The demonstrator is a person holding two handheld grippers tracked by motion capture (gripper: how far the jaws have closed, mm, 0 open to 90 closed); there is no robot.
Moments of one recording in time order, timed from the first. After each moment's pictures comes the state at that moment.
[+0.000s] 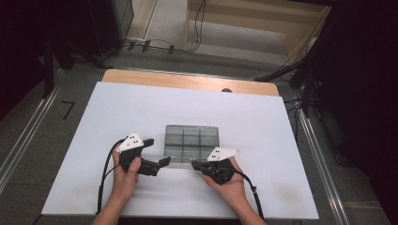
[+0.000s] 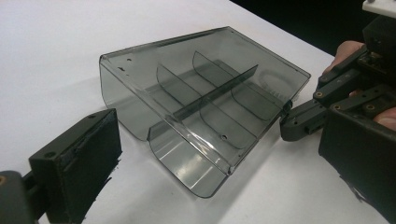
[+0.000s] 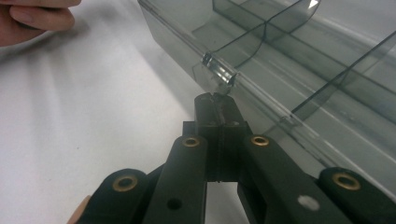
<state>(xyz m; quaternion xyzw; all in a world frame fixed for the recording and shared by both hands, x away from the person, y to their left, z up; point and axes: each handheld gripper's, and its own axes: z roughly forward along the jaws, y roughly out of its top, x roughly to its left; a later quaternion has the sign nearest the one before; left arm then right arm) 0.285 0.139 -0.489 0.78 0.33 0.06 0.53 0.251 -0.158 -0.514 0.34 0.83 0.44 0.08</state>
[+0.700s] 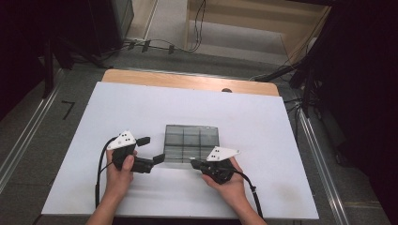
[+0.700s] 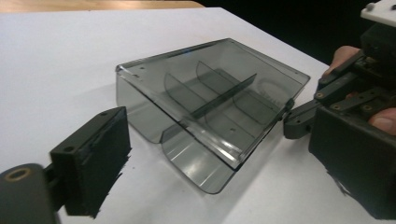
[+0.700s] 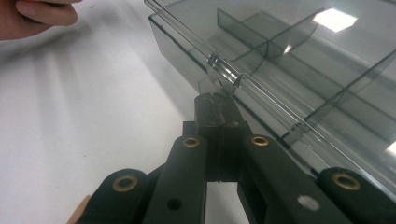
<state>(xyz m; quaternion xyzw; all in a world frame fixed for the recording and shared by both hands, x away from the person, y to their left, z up) 0.288 0.159 -0.480 0.77 0.33 0.06 0.54 0.249 -0.155 -0.506 0.32 0.83 0.45 0.09</state>
